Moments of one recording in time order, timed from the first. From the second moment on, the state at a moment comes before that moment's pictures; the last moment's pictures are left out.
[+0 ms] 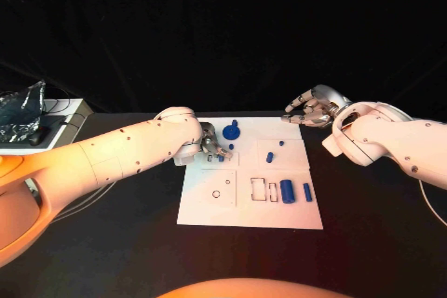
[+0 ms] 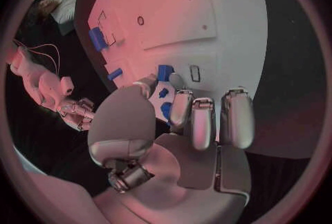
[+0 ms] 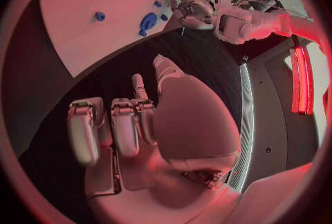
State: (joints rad) left arm 1.21 -0.51 0.04 1.17 -1.18 0.19 -0.59; left_hand 1.02 -0.18 0.33 0.29 0.05 0.95 0.01 0.69 1.06 1.41 -0.05 1.34 1.21 1.46 -0.10 1.57 1.31 0.08 1.43 0.01 1.45 1.31; right arm 1.37 -0.79 -0.13 1.42 -0.95 -0.43 -0.18; right_hand 1.40 -0.17 0.12 0.29 0.28 0.94 0.16 0.16 0.33 1.46 0.08 1.53 1.31 1.47 0.01 1.56 1.31 0.01 1.47 0.11 1.54 1.31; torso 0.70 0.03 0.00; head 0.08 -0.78
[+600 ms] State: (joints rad) left arm 1.21 -0.56 0.07 1.24 -1.15 0.18 -0.60; left_hand 0.99 -0.14 0.14 0.29 0.05 0.93 0.03 0.64 1.05 1.38 -0.04 1.32 1.17 1.46 -0.10 1.57 1.31 0.08 1.43 0.02 1.44 1.29; right arm 1.36 -0.79 -0.13 1.42 -0.95 -0.43 -0.18; right_hand 1.40 -0.16 0.12 0.29 0.28 0.94 0.16 0.16 0.33 1.46 0.08 1.53 1.31 1.47 0.01 1.56 1.31 0.01 1.47 0.11 1.54 1.31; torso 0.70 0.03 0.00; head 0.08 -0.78
